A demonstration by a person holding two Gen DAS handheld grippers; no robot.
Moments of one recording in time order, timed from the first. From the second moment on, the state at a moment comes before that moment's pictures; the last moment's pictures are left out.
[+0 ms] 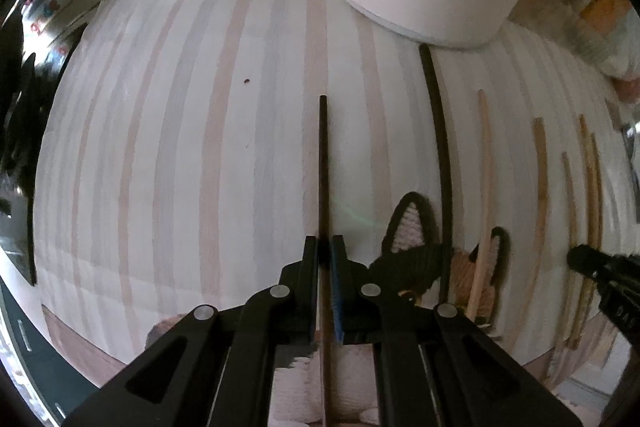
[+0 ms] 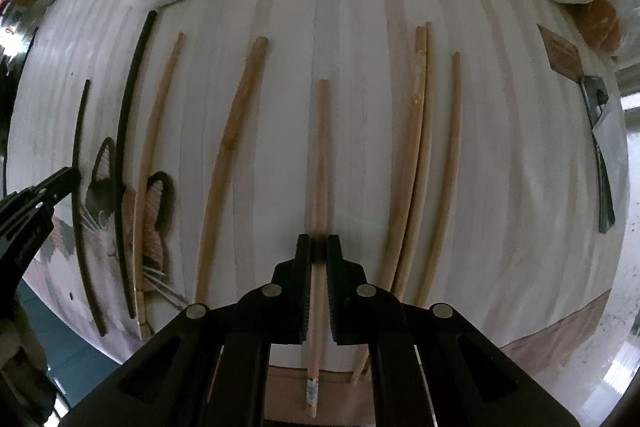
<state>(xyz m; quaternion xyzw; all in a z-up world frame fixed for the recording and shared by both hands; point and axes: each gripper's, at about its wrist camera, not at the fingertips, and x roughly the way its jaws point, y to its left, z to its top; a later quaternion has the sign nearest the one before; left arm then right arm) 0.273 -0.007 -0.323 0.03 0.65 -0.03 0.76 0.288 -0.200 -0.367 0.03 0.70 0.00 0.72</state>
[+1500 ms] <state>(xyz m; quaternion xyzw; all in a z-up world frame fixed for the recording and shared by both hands) 0.449 -0.038 -0.001 -0.02 0.35 -0.12 0.93 0.498 -0.172 -0.057 0.13 0.26 0.06 0.96</state>
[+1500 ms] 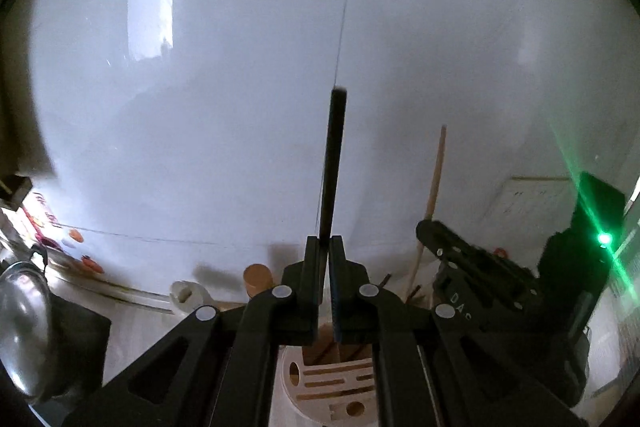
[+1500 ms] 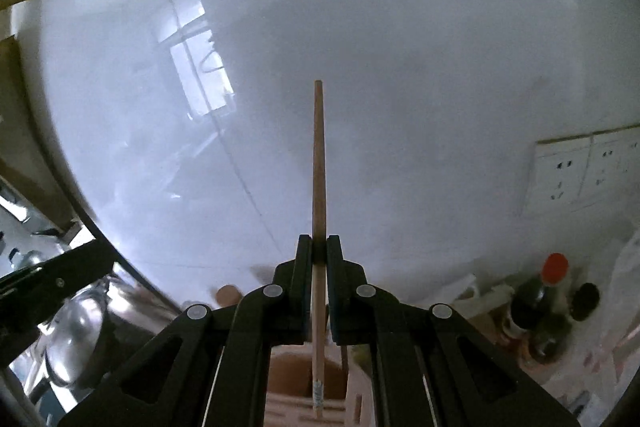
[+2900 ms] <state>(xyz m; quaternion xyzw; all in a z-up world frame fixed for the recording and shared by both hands) 0.310 -0.007 -0.163 0.03 0.51 -0.02 0.86 0.325 -0.268 -0.180 0.15 0.46 -0.05 0.87</state>
